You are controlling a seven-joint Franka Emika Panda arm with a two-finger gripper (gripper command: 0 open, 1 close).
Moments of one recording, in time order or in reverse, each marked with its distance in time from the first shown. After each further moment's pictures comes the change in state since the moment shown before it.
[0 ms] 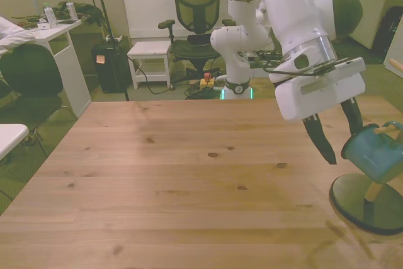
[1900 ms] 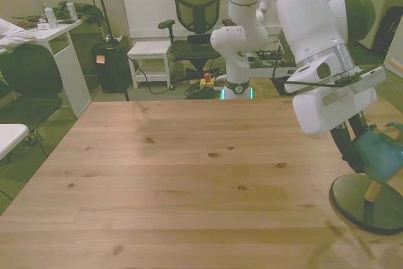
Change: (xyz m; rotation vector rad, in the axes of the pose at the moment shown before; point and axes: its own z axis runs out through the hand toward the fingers) arm 0.023 -0.021 0.017 0.015 -0.038 -0.086
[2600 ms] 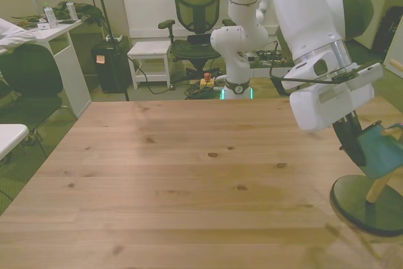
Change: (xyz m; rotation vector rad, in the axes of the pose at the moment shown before) arm 0.002 0.002 -0.007 0.000 -0.011 0.003
